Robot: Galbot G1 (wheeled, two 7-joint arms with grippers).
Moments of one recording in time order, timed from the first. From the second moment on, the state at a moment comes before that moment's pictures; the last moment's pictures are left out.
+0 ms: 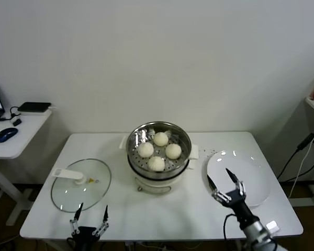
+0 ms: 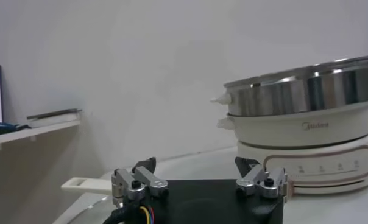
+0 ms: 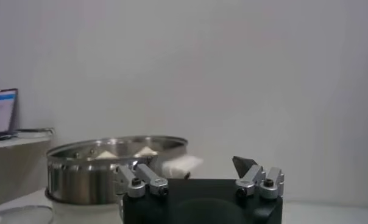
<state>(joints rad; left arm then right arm) 1.75 -1.61 -0.69 -1.83 0.12 -0.44 0.11 -1.56 1.02 0.45 1.86 0.55 0.35 -0.15</state>
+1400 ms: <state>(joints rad) 1.75 -1.61 -0.68 -1.86 0.12 -0.44 0.12 -1.73 1.18 0.48 1.86 0.48 0.51 -0.11</state>
